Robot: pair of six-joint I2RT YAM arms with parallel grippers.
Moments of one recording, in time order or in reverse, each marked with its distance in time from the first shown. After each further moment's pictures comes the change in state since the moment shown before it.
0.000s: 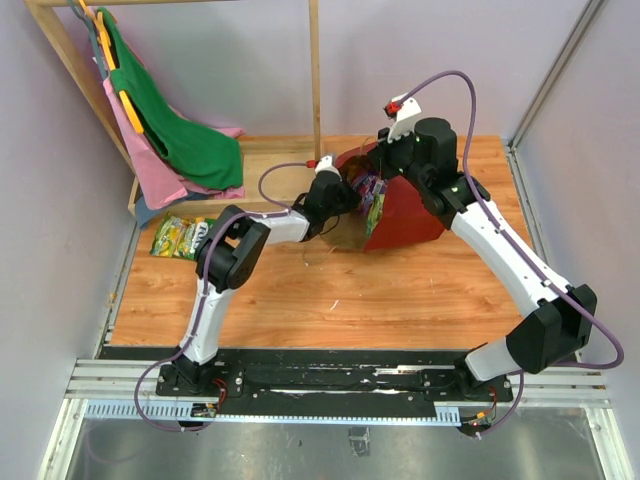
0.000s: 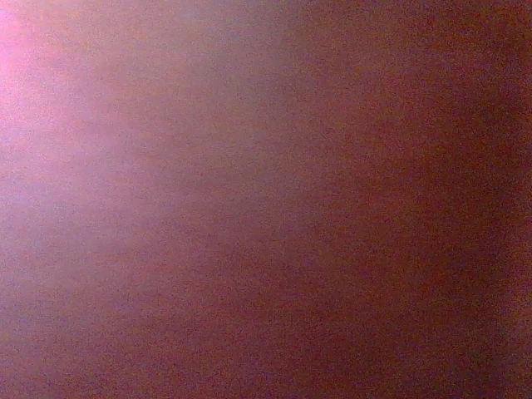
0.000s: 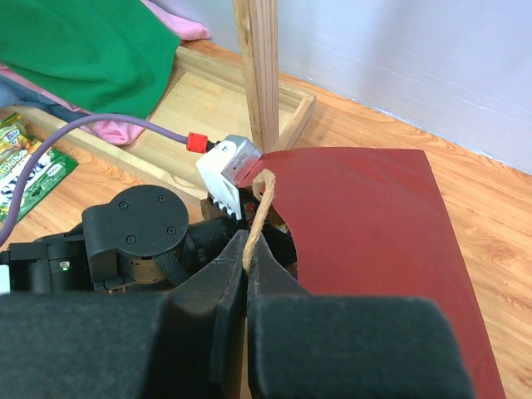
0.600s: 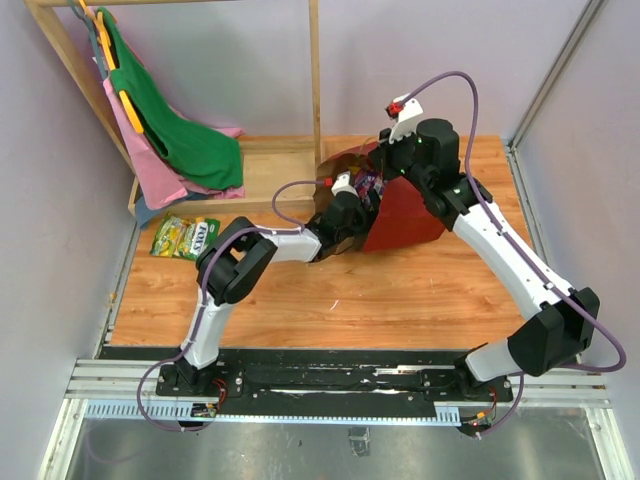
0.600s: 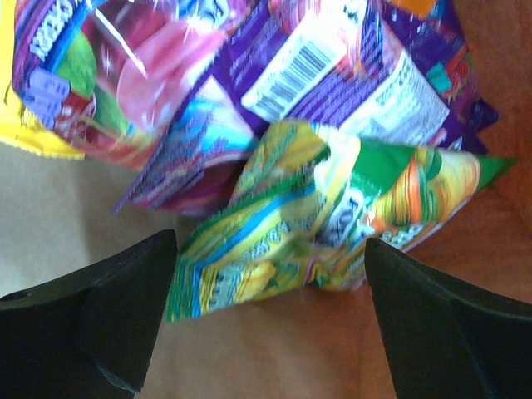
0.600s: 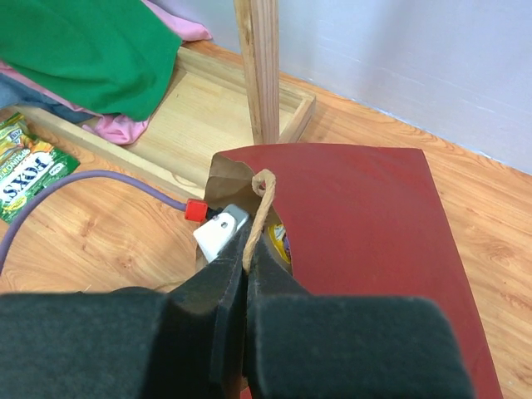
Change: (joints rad) left arm -0.151 -0.091 -0.155 0.048 -0.072 -0.086; right arm 0.000 -0.015 -0.008 -0.003 -0.002 0.000
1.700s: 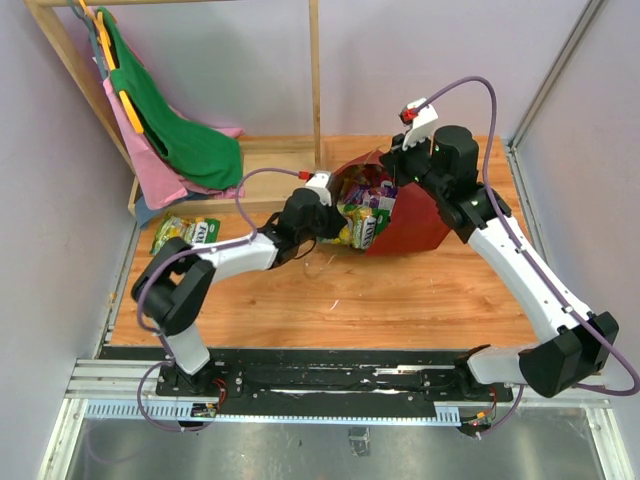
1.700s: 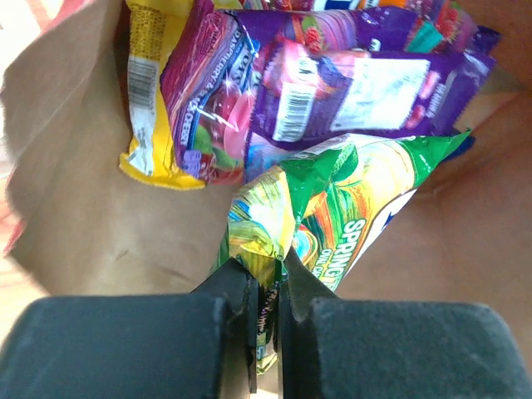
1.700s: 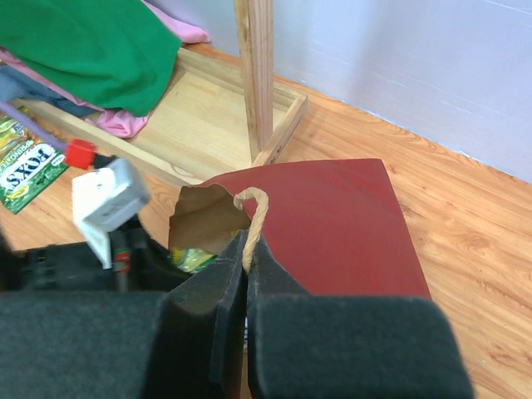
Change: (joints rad) left arm 0.092 -0.345 -0.245 -0.139 0.141 0.385; right arm -0.025 -0.117 -0.058 -0.035 -0.014 -0.032
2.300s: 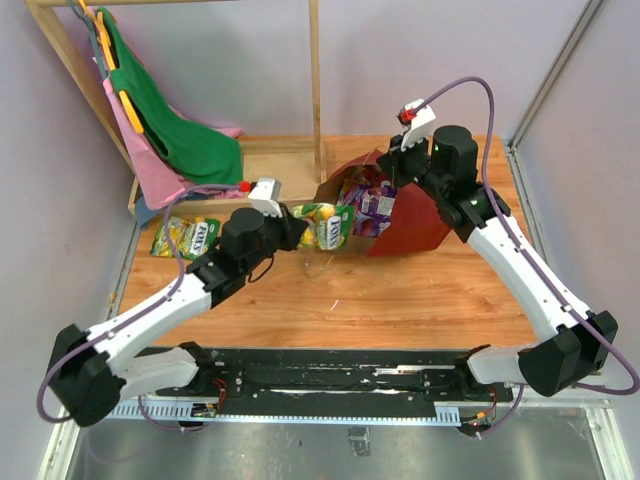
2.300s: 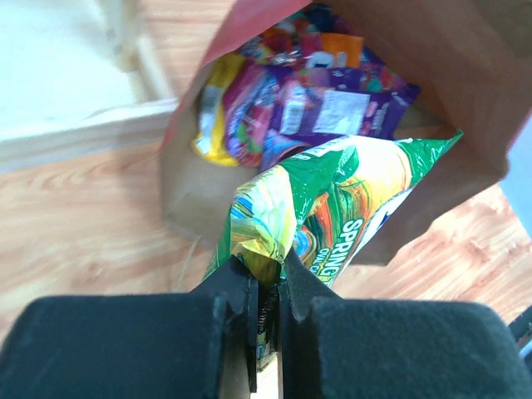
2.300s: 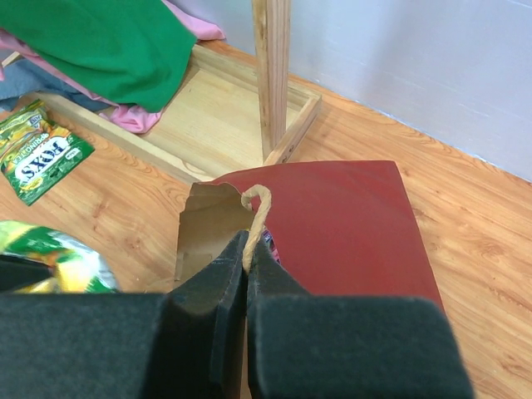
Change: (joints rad) left arm -0.005 -0.646 -0.263 -0.218 -0.113 0.016; right arm 0.000 0.005 0.000 -0.001 -0.045 0.002
